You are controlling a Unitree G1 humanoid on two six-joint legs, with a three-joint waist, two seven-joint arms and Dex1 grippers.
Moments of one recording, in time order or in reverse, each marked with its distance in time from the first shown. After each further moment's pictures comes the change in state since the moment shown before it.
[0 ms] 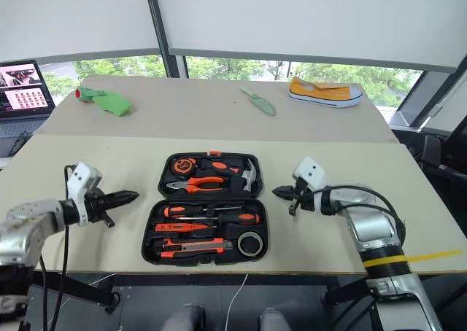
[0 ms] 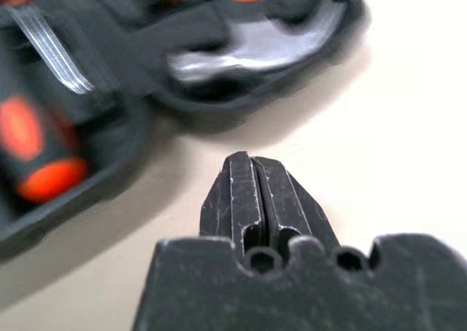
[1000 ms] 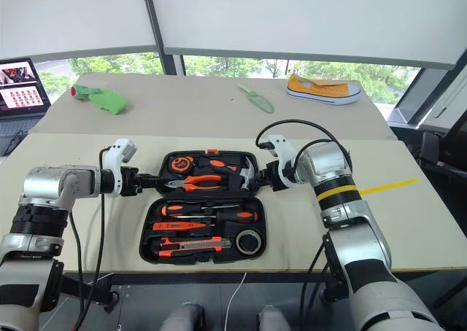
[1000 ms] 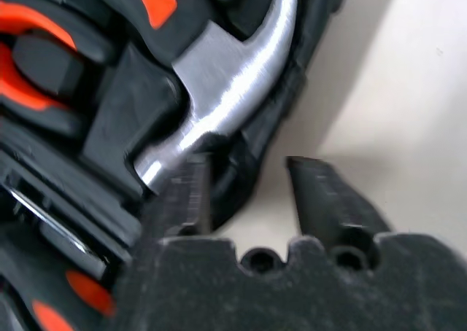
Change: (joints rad) left arm -0.343 -0.093 -0.183 0.172 0.043 0.352 0.141; right arm -0.479 0.287 -0.010 0.528 0.112 0.511 -0.238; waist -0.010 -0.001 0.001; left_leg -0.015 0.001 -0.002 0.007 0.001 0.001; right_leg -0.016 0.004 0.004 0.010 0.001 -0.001
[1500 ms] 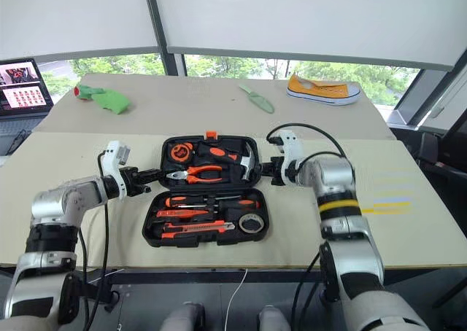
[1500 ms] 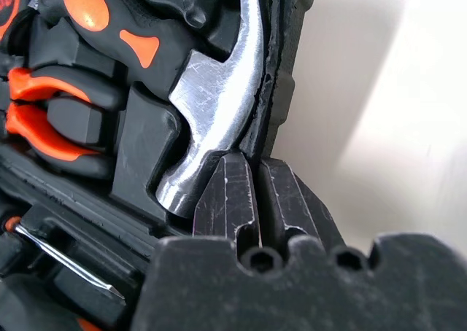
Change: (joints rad) left arm 0.185 -0.157 0.213 -0.038 -0.022 -0.464 0.029; right arm 0.247 0.022 -0.106 -0.213 -0.001 -0.492 -0.014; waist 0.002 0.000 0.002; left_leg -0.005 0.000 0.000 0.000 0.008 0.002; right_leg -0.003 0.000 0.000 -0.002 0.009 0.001
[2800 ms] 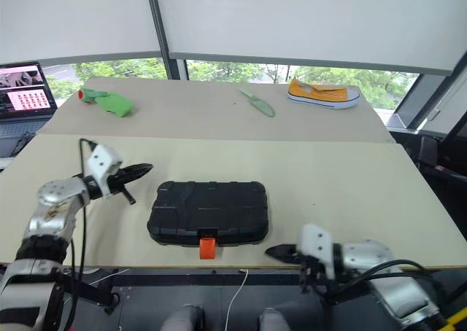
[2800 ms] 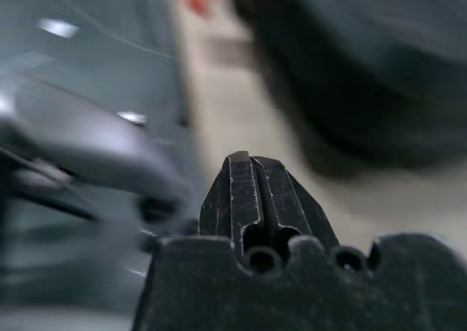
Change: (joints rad) left arm -0.081 0.111 -0.193 0.383 0.272 -0.718 -0.224; right arm 0.786 -0.454 0.307 -0.701 0.111 -0.656 0.303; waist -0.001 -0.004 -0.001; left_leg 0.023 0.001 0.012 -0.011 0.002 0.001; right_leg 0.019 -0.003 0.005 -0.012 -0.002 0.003
